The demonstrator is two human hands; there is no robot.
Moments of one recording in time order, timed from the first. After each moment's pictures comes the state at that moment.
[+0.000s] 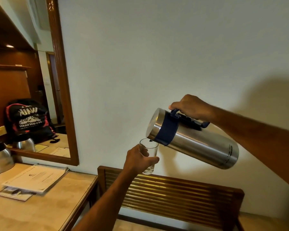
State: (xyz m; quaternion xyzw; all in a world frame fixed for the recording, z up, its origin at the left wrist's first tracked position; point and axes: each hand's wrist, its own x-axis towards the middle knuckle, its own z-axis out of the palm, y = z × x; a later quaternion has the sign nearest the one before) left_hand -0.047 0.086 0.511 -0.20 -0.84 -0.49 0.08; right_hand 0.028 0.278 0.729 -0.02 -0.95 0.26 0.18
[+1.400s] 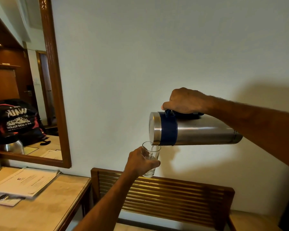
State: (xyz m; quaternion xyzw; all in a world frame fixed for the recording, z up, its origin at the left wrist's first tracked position) left_hand -0.033 0.106 0.513 -0.24 -0.83 -0.50 0.05; right_hand 0.028 0.272 0.755 0.01 -0.98 0.01 0.19
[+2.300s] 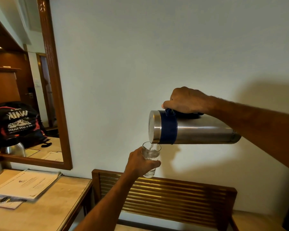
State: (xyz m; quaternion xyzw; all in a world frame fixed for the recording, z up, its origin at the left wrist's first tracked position) left_hand -0.039 0.106 0.514 -0.25 -0.83 -0.50 0.05; right_hand 0.033 0.270 0.757 0.00 -0.98 0.02 0.21
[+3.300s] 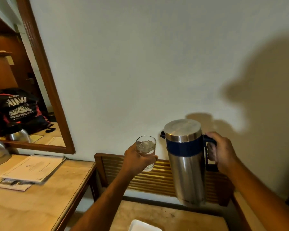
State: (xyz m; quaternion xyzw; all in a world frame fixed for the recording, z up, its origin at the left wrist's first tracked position) left_hand -0.024 0.100 0.487 -0.22 -0.79 -0.58 0.01; right_hand 0.097 0.352 0.545 -0.16 -0.68 0.67 0.27
